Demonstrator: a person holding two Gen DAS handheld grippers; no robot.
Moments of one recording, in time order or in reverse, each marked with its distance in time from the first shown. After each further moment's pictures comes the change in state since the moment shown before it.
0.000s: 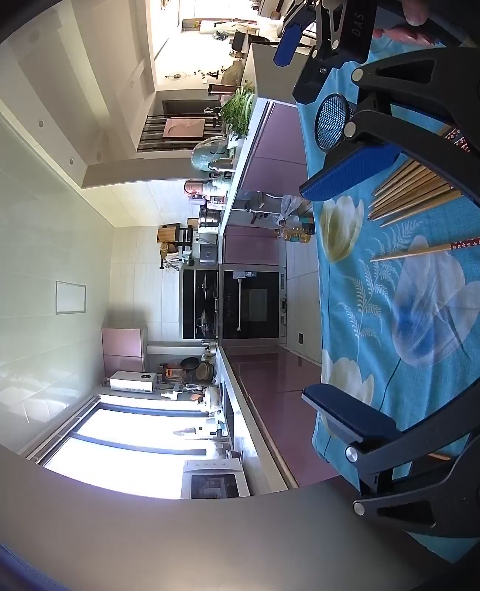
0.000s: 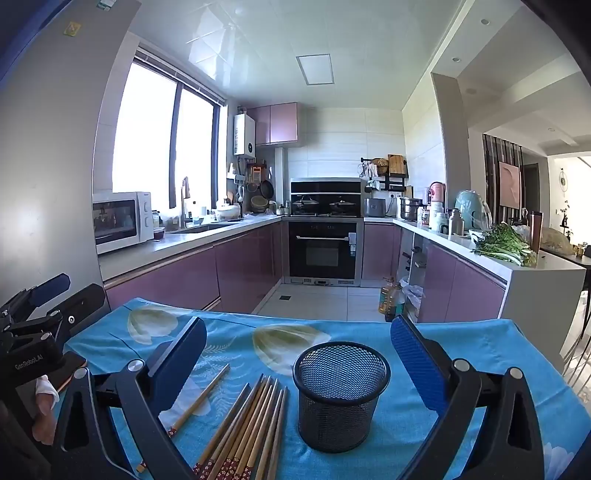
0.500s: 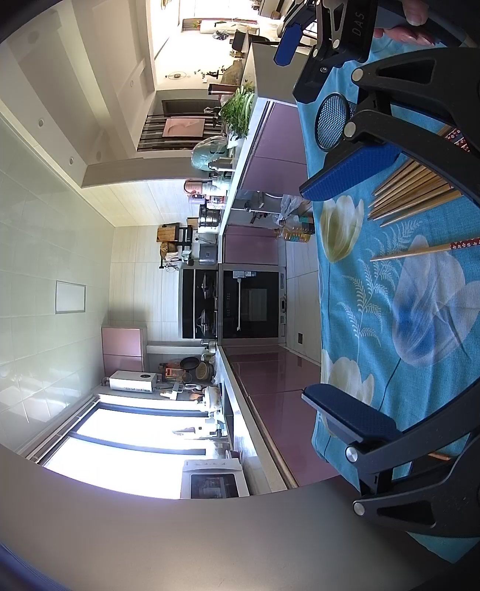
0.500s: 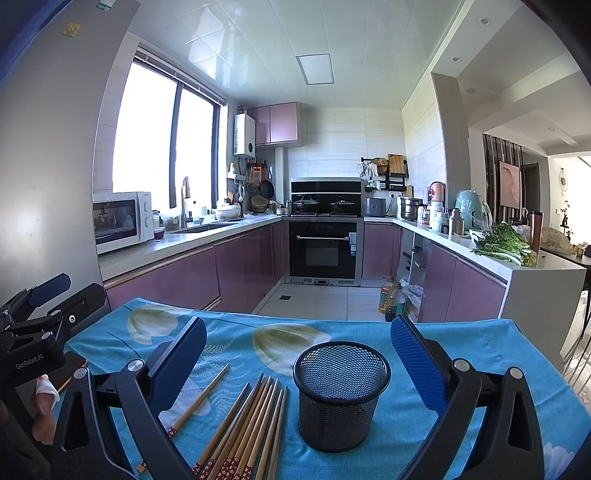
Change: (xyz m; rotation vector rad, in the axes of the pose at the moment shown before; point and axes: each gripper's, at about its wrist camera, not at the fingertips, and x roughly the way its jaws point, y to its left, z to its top) left arm -0.002 0.000 0.000 0.001 0.001 0.001; right arm 0.000 -0.001 0.000 0.002 0.001 0.001
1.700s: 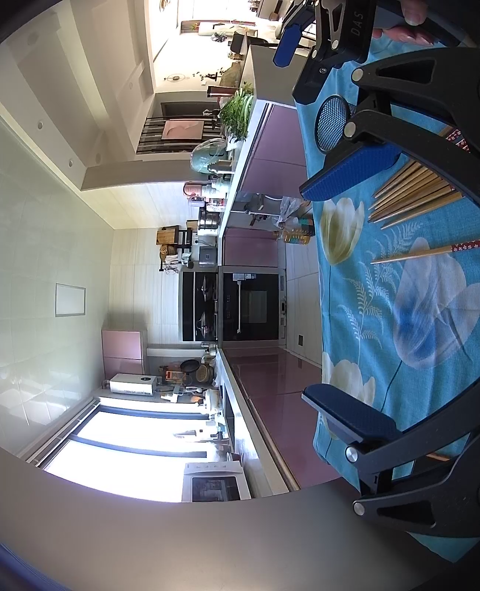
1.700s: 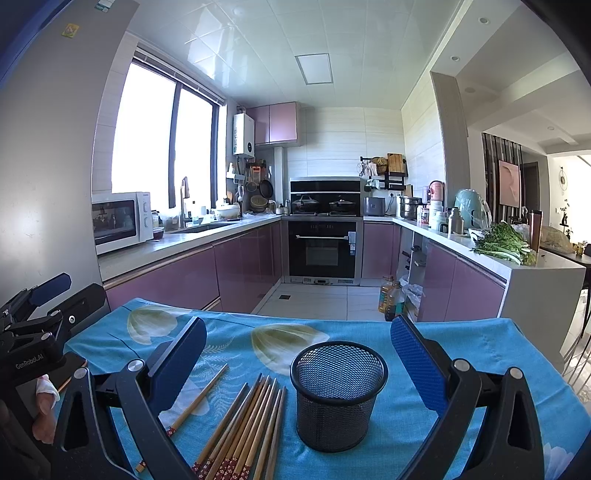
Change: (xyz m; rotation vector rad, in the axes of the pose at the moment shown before) left arm 0.004 -0.001 -0.001 -0.001 -0.004 -0.004; right arm 0.000 -0.003 0.001 0.002 -0.002 -0.001
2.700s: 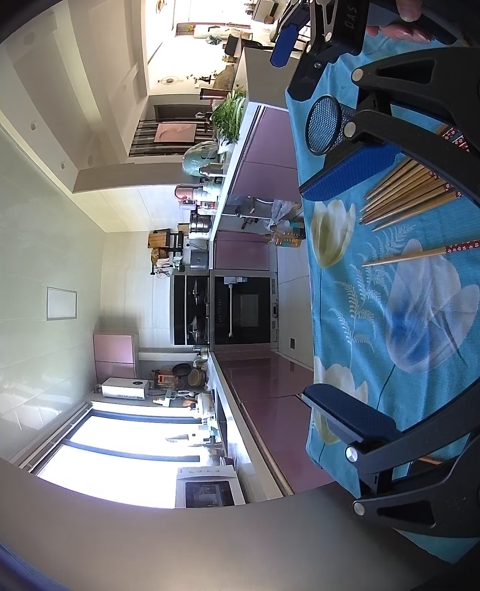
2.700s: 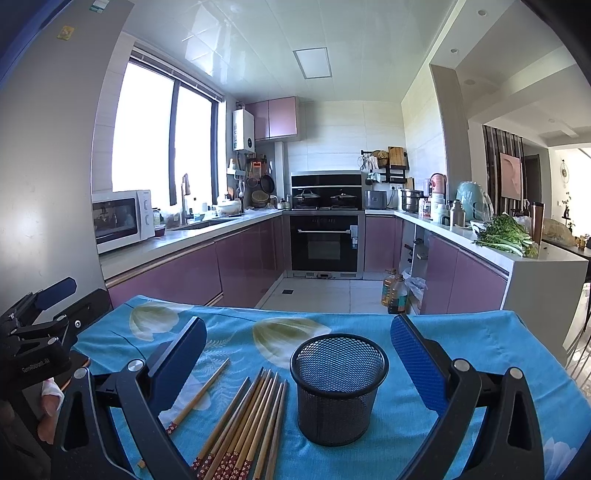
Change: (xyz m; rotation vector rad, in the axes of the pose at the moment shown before) left arm 0.011 -0.004 -0.006 0.049 0.098 -0.016; right arm 0.002 -0.009 -0.005 0.025 0.043 0.033
